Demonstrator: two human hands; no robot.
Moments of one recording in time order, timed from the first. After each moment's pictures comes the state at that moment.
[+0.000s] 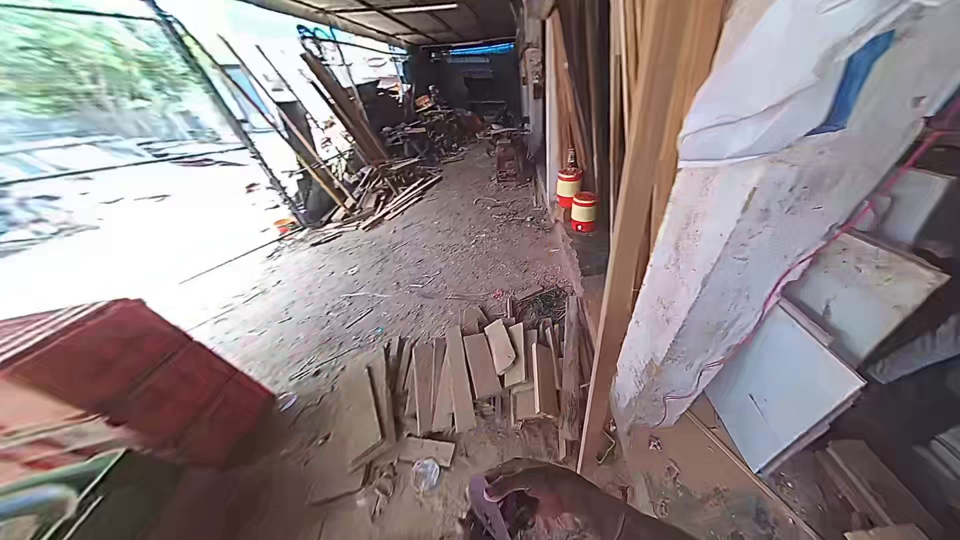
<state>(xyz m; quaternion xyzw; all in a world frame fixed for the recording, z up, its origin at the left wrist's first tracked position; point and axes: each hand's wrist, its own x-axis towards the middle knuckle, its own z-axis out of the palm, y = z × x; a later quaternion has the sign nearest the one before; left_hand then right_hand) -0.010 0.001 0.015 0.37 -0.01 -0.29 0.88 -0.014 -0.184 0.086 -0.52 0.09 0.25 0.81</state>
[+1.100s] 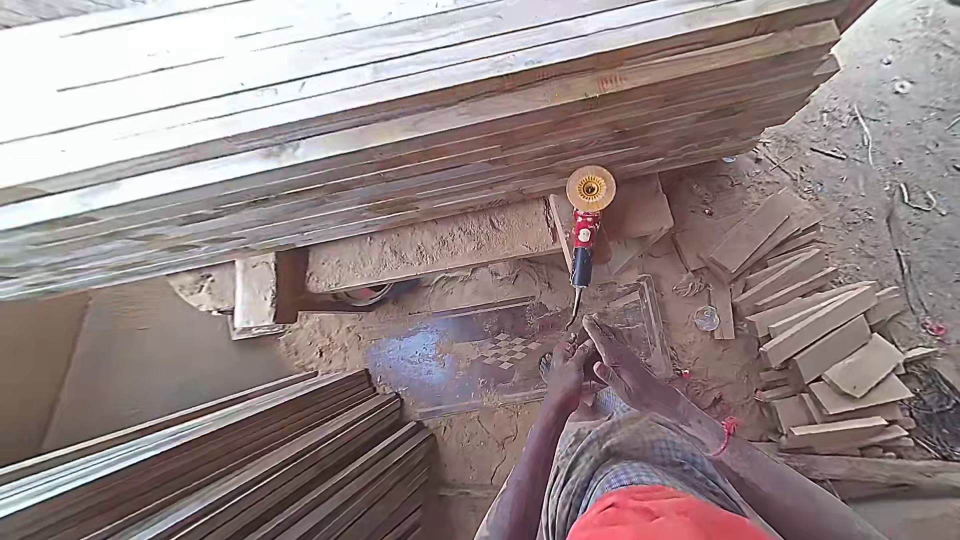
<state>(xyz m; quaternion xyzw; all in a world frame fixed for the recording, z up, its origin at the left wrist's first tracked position) -0.095 0.719 0.017 0.35 0.37 0.12 0.85 0.021 0.610 0.033 -0.72 -0.54 0.29 0.32</state>
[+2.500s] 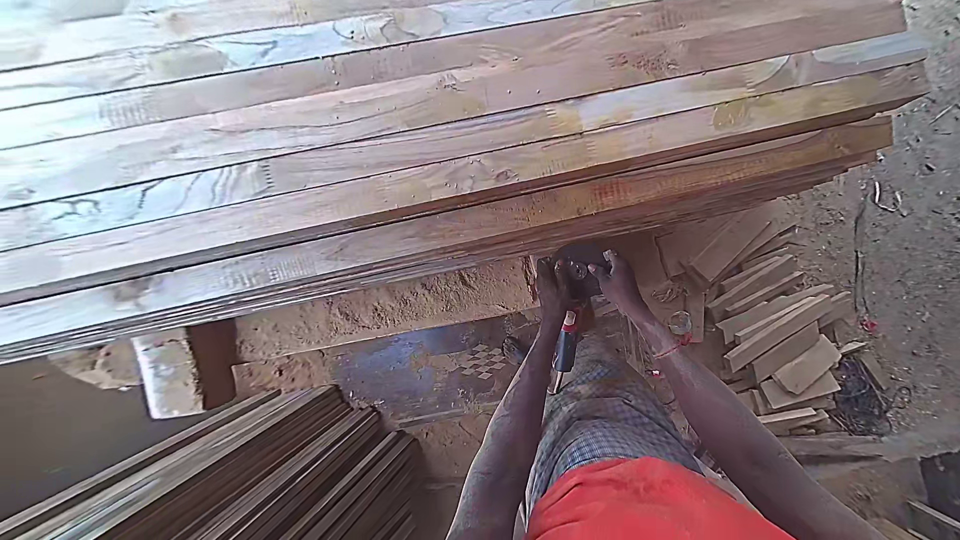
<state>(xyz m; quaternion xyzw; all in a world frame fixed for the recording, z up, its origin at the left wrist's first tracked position) 0.199 0.935 -0.080 0.65 0.48 0.14 0.57 0.314 0.851 -0.019 -0.89 -0.20 0.31 0.27</state>
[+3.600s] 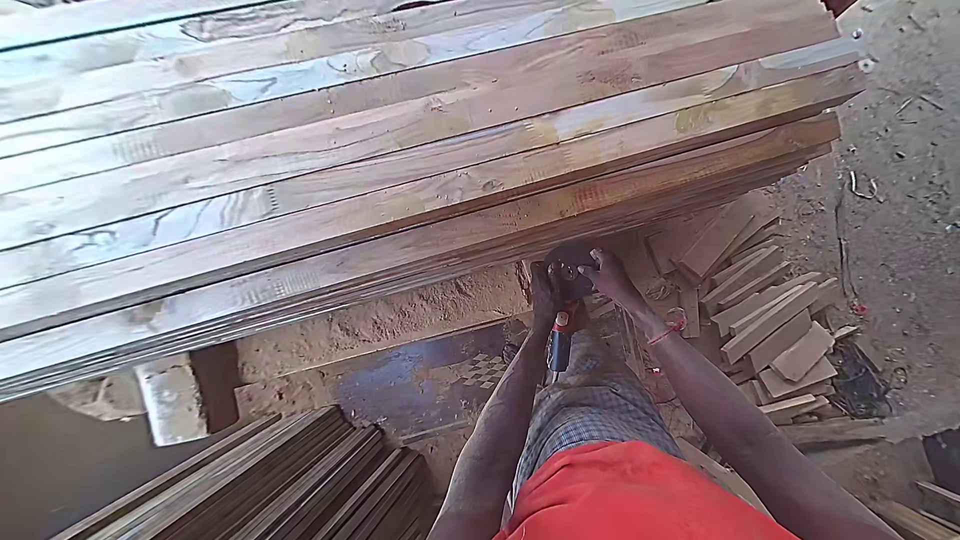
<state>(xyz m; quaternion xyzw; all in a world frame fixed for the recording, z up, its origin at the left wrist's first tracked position) 0.196 0.938 -0.090 0.69 0.44 0.11 0.56 0.321 0.845 -0.005 -0.88 -0.22 0.35 0.25</state>
